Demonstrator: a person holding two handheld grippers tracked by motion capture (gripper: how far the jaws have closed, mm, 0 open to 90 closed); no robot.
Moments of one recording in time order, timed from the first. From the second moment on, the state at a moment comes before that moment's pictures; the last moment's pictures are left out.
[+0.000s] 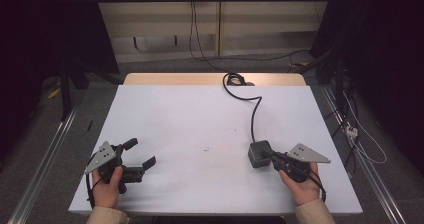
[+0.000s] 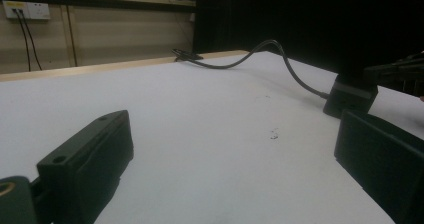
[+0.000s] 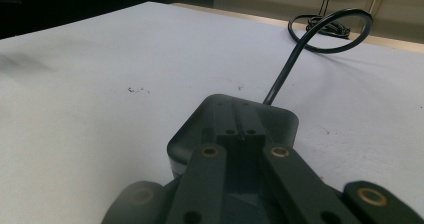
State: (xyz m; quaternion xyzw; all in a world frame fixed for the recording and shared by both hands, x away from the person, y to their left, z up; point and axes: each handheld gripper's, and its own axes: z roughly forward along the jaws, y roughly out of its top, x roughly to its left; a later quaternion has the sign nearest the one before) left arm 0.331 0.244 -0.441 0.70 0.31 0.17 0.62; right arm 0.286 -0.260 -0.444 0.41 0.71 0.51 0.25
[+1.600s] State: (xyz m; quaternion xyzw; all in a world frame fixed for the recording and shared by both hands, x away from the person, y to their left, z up) left arm 0.331 0.241 -0.443 0.70 0.31 0.17 0.62; right arm 0.286 -0.261 -0.444 0.41 0.72 0.51 0.25
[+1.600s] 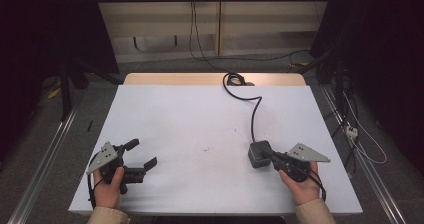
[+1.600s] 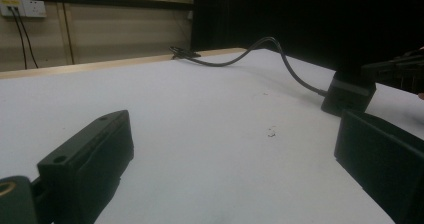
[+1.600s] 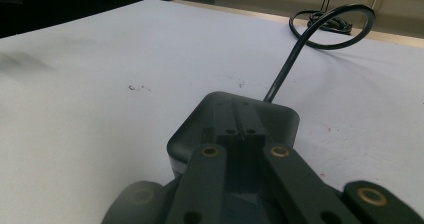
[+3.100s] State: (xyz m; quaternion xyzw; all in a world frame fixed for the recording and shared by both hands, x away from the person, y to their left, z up) left arm 0.330 0.239 -0.443 0.70 0.30 0.17 0.62; right arm 0.285 -0.258 -0.443 0.40 0.72 0.50 0.26
